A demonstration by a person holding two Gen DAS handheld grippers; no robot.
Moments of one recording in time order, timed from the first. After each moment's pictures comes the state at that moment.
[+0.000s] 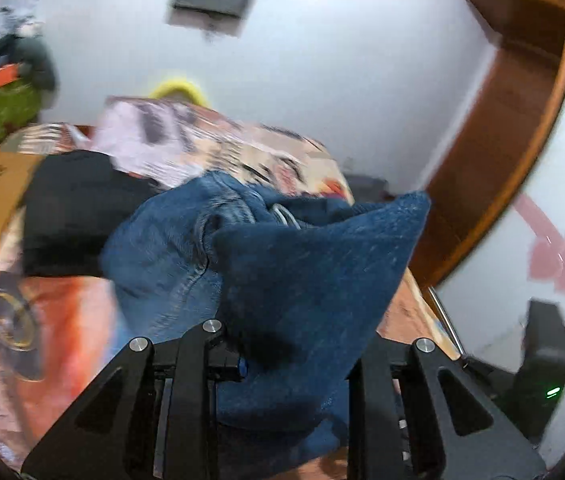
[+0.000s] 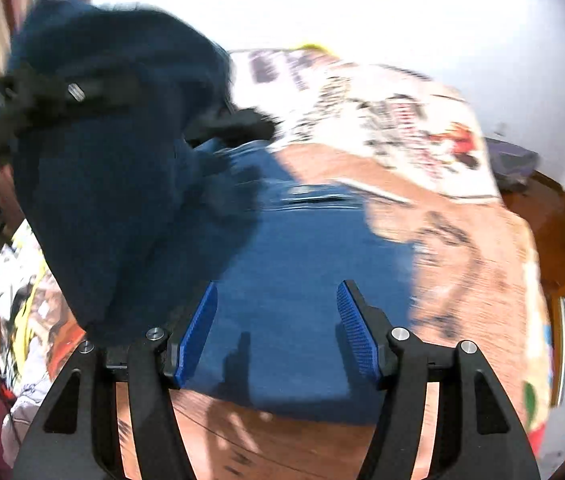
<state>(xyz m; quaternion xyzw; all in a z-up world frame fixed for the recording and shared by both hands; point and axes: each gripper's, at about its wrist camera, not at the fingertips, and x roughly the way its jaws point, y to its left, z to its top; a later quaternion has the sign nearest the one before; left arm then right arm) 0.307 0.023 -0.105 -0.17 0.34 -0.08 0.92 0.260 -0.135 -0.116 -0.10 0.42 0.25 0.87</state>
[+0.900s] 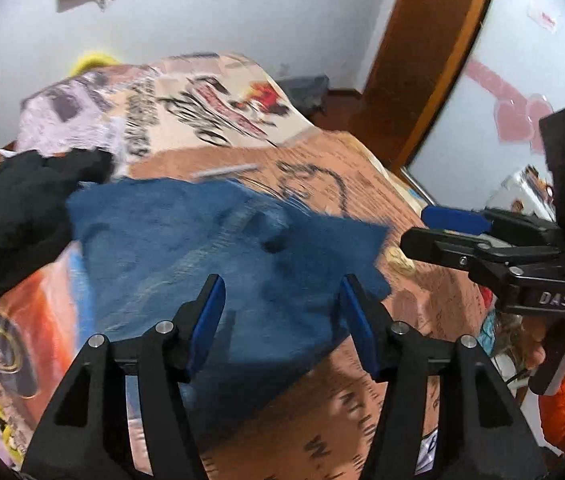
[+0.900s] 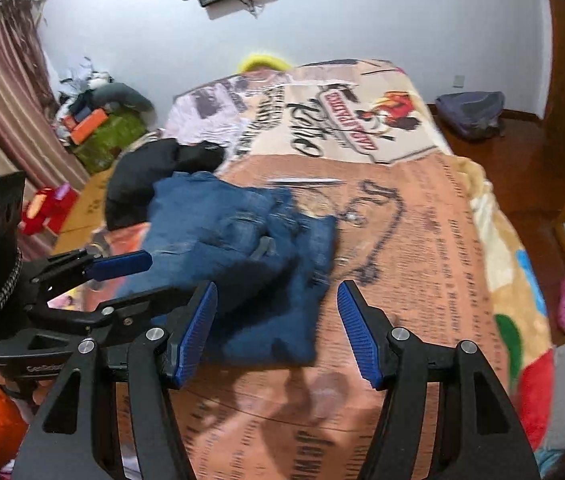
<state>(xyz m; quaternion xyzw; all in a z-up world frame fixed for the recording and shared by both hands) 0.281 -0.016 -0.131 -0.02 0.44 -0.18 0.88 0.259 -0.214 -0.099 0.04 0.42 0.24 0.87</state>
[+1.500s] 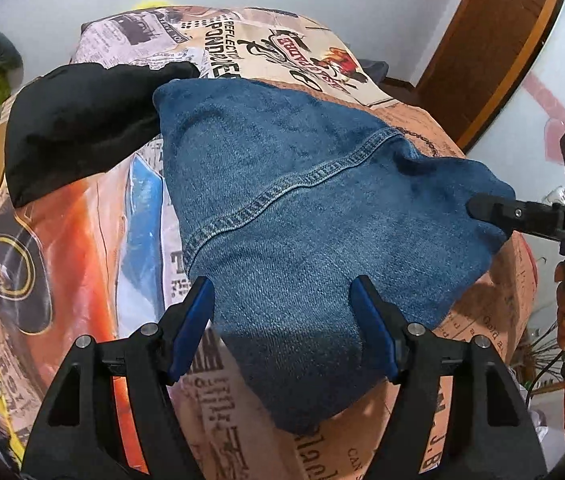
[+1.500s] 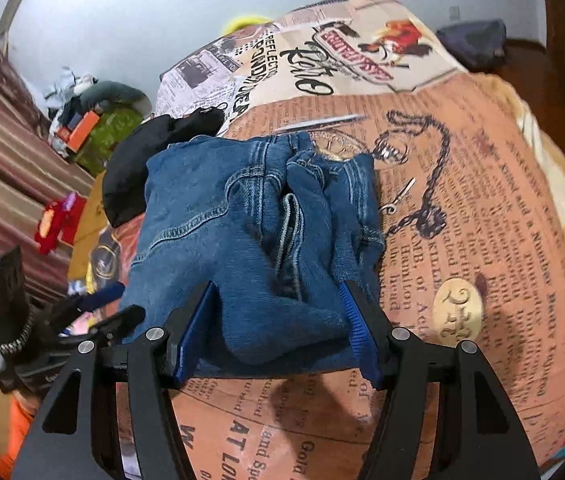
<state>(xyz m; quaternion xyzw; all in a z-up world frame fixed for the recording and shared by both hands) 0.275 0.057 -0.211 -0.06 0.49 -0.11 0.86 0.281 -0.195 -0.157 0.12 0.50 0.24 0.82</state>
